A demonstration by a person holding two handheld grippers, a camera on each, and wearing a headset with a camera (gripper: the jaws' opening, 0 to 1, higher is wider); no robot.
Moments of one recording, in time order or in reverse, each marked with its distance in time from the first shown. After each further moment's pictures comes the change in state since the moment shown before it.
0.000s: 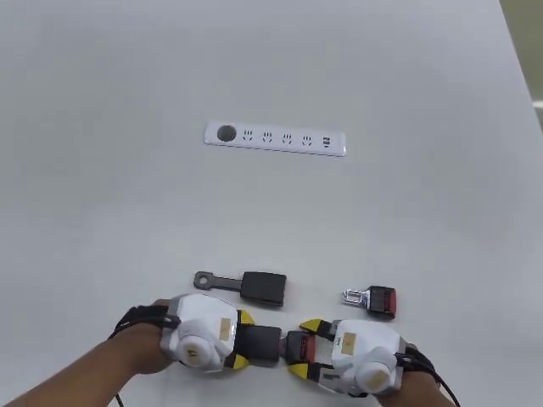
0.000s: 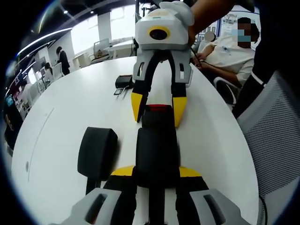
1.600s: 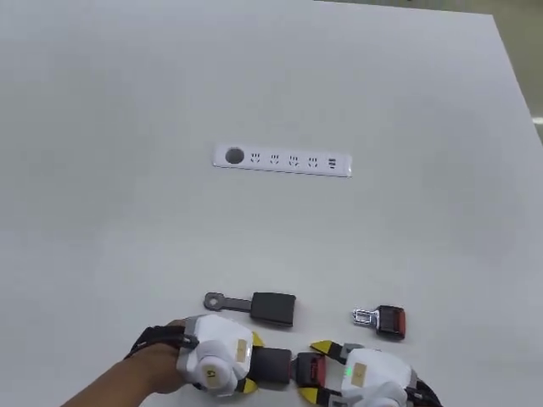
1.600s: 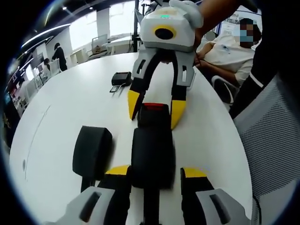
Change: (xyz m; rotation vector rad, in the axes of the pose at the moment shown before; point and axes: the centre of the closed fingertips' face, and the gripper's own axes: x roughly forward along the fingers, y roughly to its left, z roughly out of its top) left arm 0.000 -0.018 0.006 -0.036 -0.001 -0.067; right arm 0.003 0.002 0.000 -0.005 -0.008 -0.071
